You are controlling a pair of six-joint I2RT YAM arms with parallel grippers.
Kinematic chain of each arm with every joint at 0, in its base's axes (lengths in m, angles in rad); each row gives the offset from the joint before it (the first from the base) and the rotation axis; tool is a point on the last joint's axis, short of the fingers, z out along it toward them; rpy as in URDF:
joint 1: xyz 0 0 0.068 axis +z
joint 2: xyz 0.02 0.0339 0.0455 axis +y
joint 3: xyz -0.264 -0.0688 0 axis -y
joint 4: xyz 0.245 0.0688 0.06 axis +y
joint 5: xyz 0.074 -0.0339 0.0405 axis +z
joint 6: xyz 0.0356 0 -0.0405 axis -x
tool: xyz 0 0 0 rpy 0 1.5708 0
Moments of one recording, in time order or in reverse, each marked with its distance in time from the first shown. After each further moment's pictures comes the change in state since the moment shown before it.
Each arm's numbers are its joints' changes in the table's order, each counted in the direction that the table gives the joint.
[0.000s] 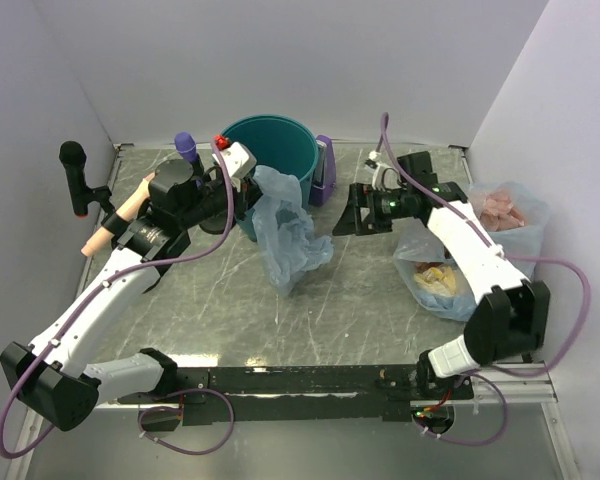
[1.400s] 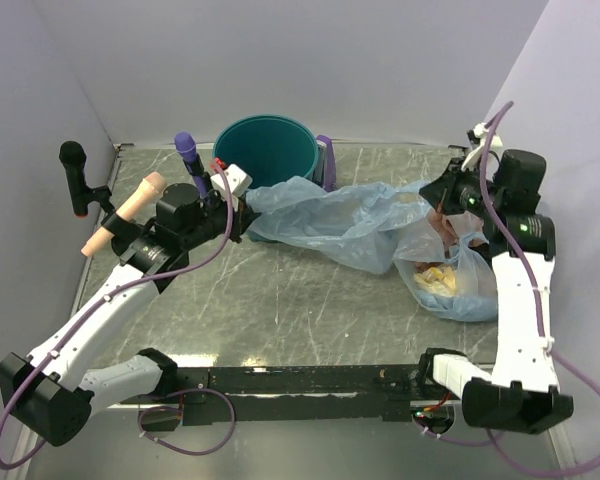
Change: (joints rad) left arm -0.004 -0.087 -0.183 0.074 0.140 0.089; right arm -0.367 -0.338 0.092 -0.020 -0.150 0.098
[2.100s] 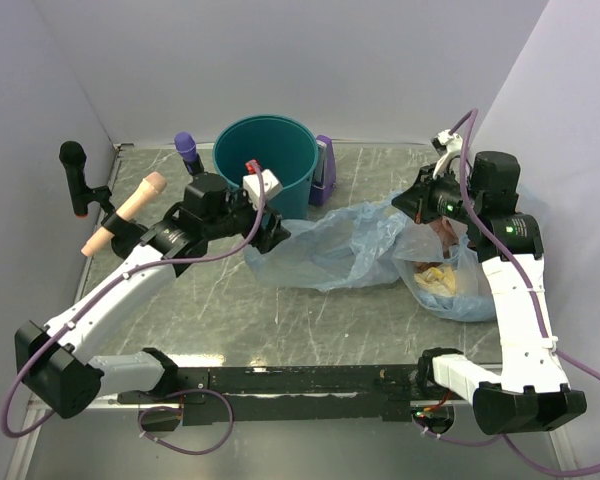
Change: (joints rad) left arm -0.073 0.138 0.122 0.113 -0.100 -0.097; right arm 0.178 -0.021 -0.014 0.018 0.045 0.056
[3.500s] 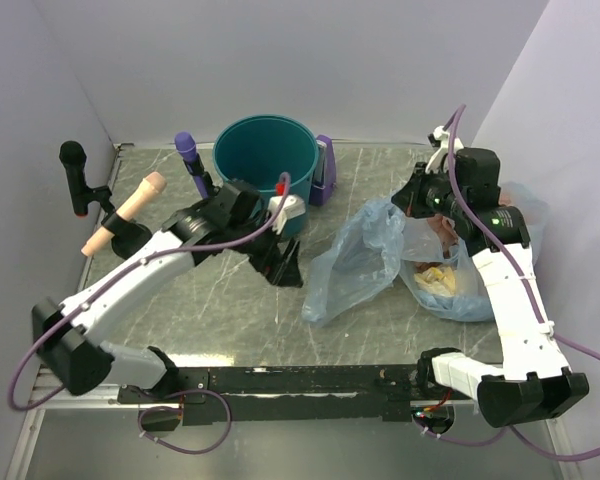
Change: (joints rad) left arm -0.122 0.116 0.143 0.468 -0.186 0.229; right arm 0.082 0.048 -0.006 -0.015 -0.259 -0.160
